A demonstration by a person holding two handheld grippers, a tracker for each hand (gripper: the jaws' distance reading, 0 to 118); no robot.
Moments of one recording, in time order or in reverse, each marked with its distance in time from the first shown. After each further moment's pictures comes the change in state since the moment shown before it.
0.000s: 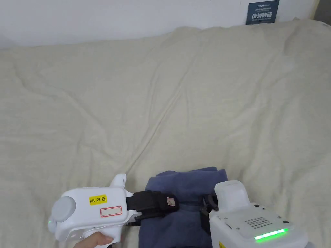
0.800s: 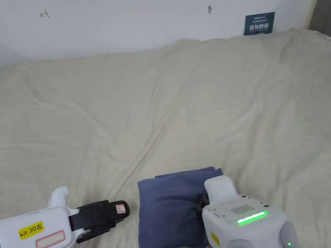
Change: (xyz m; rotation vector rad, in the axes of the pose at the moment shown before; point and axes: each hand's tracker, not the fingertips) left arm 0.021 -0.060 0.111 0.267 0.116 -0.112; right arm -0.006 -0.004 -0.004 -0.020 0.004 0.079
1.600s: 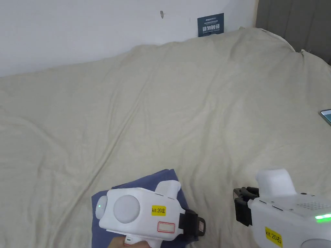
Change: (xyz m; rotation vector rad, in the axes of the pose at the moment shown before) left arm 0.152 -0.058 -0.218 -0.551 0.057 -0.472; right arm 0.122 -0.009 0.117 0.033 -0.109 -0.266
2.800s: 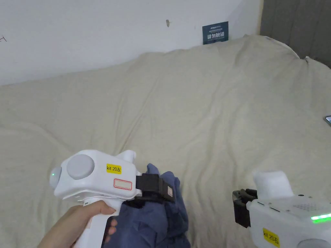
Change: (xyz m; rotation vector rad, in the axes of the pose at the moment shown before) left arm -0.042 0.037 0.090 0.095 0.084 0.179; right arm -0.008 -0.001 0.001 0.014 0.018 0.009
